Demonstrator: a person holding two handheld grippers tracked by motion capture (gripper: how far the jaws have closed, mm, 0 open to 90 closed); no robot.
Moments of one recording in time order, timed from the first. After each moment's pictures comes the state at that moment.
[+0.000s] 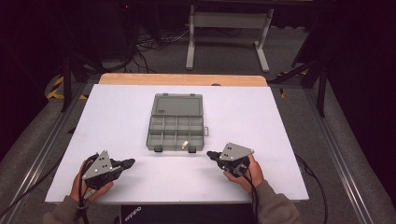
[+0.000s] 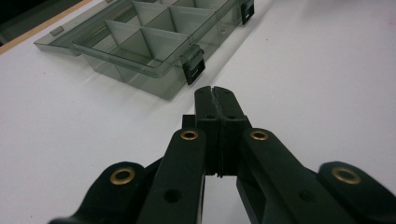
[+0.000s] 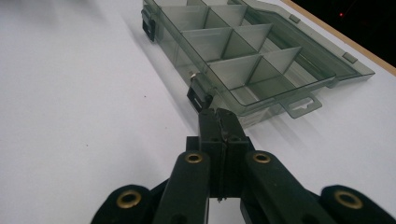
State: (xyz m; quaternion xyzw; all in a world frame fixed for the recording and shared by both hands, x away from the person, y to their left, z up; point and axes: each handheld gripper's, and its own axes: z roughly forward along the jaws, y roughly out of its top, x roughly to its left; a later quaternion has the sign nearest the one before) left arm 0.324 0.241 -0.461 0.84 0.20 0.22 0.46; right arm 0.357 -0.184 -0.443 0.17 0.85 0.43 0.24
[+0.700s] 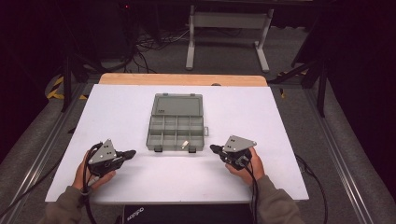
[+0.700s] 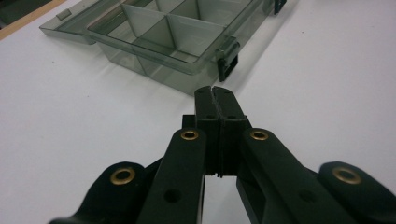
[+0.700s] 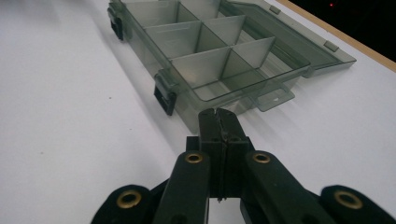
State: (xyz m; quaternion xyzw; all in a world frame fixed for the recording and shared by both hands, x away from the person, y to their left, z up) left arm 0.359 0.241 -0.459 0.85 0.21 0.21 0.44; right arm 0.380 -0.194 -0.444 0.20 0.85 0.43 0.24
